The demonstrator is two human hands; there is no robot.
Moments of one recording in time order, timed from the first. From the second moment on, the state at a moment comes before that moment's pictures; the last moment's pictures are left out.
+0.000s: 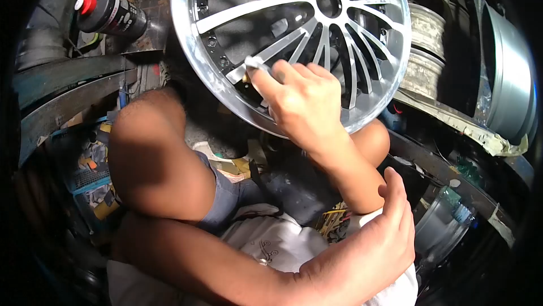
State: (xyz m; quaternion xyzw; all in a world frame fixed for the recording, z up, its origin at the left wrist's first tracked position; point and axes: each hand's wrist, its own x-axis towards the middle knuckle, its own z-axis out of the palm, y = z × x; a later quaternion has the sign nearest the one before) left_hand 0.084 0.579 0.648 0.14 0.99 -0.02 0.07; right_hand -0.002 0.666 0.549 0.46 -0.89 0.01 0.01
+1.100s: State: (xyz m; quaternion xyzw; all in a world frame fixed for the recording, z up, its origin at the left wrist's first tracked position) left_hand 0.081 0.596 0.647 0.30 0.94 0.16 0.03; right_hand 0.002 0.680 0.514 0.39 -0.91 0.09 -0.03
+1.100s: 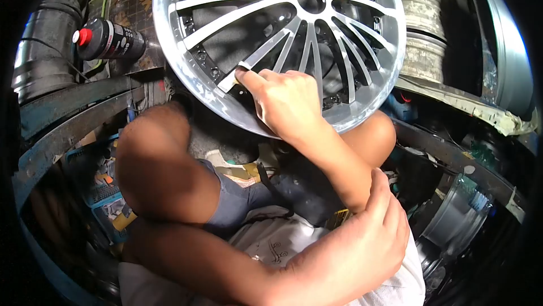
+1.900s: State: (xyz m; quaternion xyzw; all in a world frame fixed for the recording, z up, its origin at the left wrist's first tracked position) left_hand 0.077 0.599 0.646 0.37 0.87 0.32 0.00; right_hand -0.006 0.687 0.549 0.39 -0.91 0.01 -0.16
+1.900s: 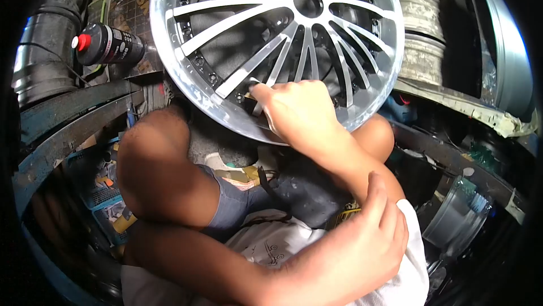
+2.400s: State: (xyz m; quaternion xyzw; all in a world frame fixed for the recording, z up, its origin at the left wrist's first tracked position) left_hand 0.068 0.641 0.645 0.42 0.86 0.30 0.02; right_hand 0.008 0.687 0.536 0.03 -0.57 0.72 -0.40
